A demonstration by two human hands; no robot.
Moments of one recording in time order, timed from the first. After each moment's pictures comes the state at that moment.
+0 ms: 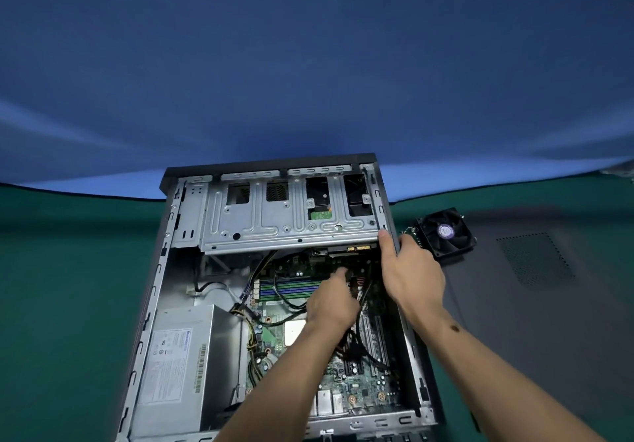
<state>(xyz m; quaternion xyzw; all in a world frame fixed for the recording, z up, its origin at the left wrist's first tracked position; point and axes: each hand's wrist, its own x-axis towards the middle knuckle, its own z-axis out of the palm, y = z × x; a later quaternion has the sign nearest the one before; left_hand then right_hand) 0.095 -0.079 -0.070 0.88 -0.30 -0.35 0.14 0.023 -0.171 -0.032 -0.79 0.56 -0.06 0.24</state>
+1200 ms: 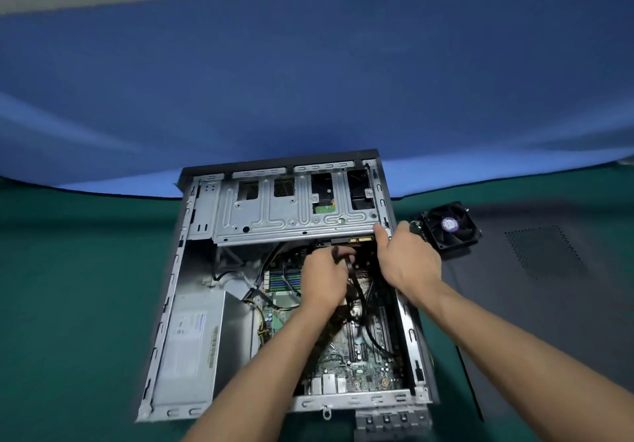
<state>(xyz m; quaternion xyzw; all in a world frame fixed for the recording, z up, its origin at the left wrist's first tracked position) 0.107 -0.073 -0.041 0.86 -0.23 -0.27 0.38 0.027 -0.175 -0.024 -0.84 0.51 0.02 0.21</state>
